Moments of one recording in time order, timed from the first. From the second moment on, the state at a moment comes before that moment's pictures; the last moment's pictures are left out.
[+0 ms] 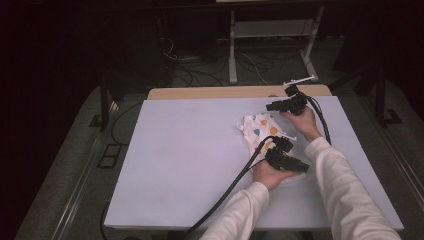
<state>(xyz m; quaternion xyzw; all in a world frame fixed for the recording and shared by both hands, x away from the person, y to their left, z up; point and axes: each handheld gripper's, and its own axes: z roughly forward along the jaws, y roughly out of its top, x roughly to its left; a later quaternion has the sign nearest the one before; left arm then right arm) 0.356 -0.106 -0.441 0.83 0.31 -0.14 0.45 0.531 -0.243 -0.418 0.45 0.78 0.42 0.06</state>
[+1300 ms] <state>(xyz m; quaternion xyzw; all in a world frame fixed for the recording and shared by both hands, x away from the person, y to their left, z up) 0.360 -0.013 -0.397 0.83 0.25 -0.02 0.50 0.483 -0.259 -0.395 0.45 0.76 0.46 0.07</state>
